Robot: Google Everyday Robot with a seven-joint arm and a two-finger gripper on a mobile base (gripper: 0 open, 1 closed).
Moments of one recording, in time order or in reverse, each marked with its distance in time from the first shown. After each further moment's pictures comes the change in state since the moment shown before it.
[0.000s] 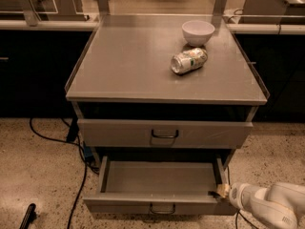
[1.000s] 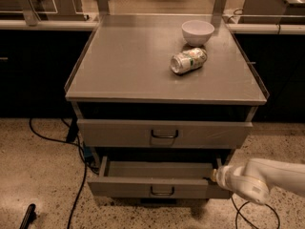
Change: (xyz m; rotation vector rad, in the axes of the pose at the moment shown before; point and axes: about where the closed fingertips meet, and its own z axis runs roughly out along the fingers) arm -0.045 0.009 0.054 0.128 0.036 -0.110
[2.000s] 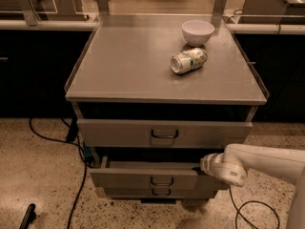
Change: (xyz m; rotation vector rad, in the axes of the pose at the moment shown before) arm -0.042 0.026 0.030 0.060 -0.021 -0.126
